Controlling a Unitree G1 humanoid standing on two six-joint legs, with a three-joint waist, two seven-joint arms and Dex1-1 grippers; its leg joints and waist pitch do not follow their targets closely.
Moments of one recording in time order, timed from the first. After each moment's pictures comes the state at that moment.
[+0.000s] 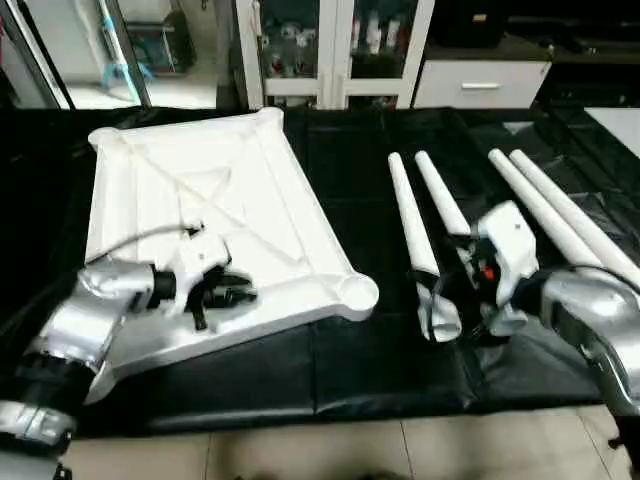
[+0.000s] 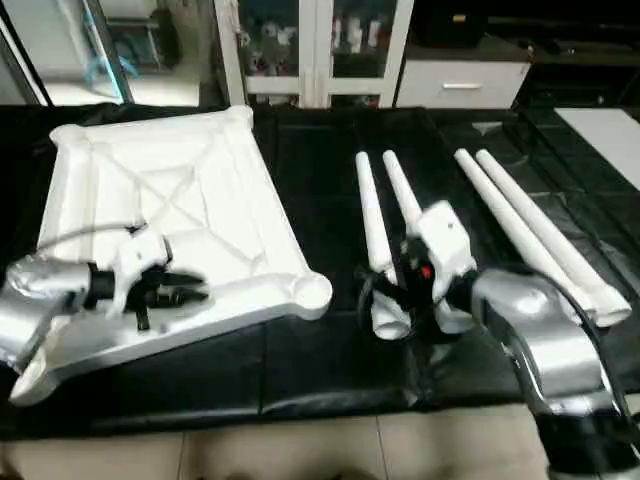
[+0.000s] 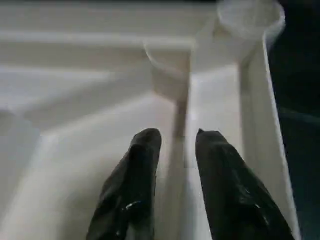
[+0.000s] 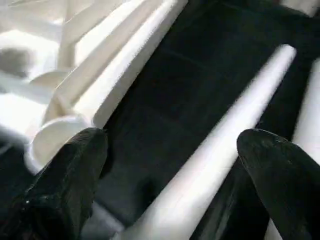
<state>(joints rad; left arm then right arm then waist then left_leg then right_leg) -0.48 0.62 -0.14 0.36 -0.13 0.20 -1.10 -0.34 -0.51 0.02 -0.10 0.28 0.70 0.59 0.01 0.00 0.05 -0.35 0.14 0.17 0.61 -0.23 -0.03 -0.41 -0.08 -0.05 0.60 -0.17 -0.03</state>
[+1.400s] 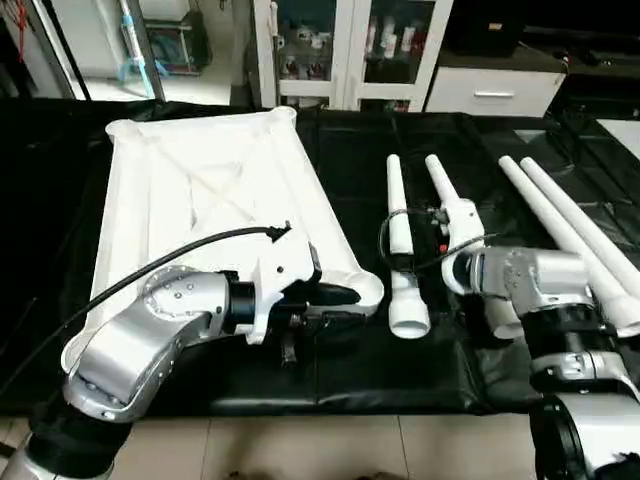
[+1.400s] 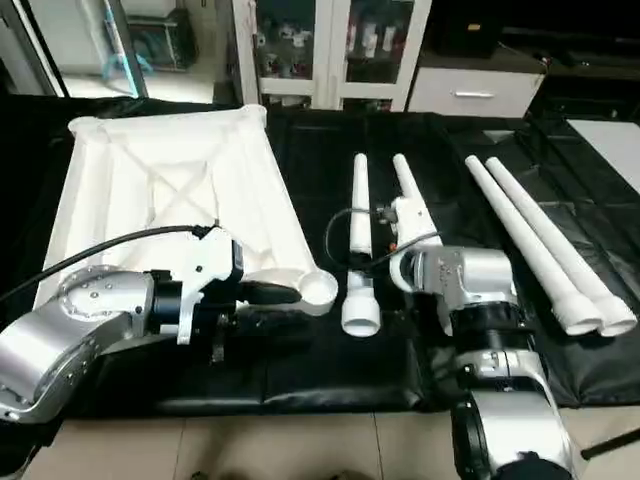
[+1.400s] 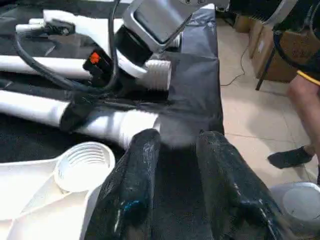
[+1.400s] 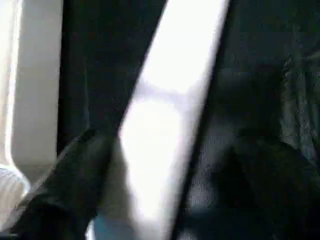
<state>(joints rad) -0.36 0.50 -0.28 -0.35 -0.34 0.65 -0.97 -0.71 -0.27 -0.08 0.58 0.25 1.00 0.33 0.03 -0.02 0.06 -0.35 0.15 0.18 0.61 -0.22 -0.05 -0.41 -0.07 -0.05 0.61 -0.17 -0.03</state>
